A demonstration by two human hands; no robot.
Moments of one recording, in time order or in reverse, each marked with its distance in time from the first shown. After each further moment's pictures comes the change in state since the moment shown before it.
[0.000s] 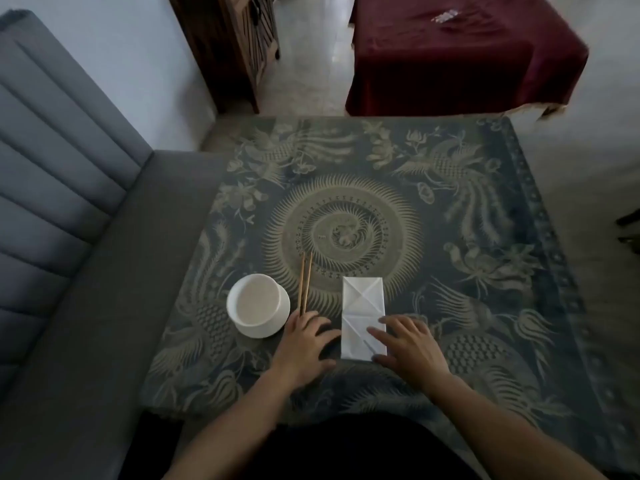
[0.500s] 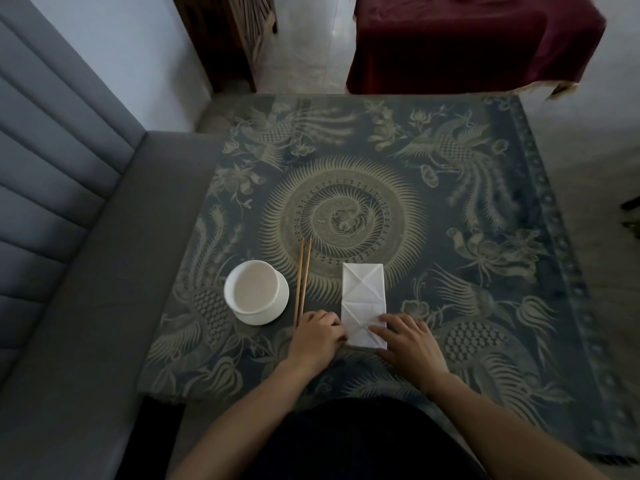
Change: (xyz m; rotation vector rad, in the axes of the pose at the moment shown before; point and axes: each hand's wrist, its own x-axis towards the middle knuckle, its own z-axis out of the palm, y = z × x) left_hand 0.013 0.030 0.002 -0.141 0.049 -0.017; right_hand -0.010 -0.009 0.008 0.119 0.050 0.045
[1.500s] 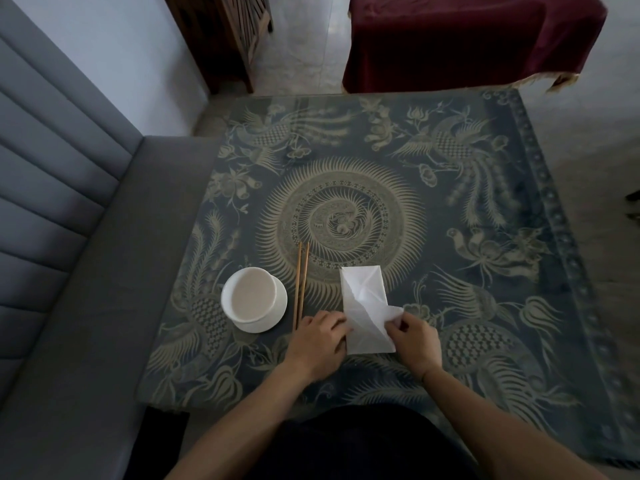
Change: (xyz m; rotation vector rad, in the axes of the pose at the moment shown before) left_hand 0.003 -0.002 -0.004 0.060 0.040 0.071; right_hand 0.024 0.003 0.012 0.691 0.169 0.697
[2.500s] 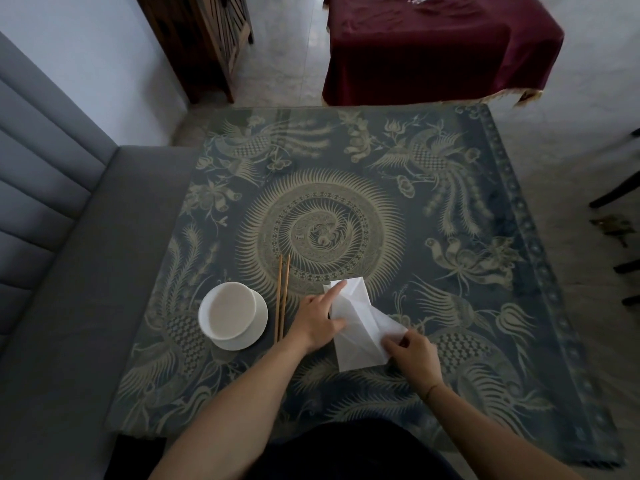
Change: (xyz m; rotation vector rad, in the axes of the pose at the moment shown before) left_hand 0.072 0.002 -0.019 -0.595 -0.194 -0.345; right_hand 0.005 0.027 -0.016 0.072 0.016 0.077
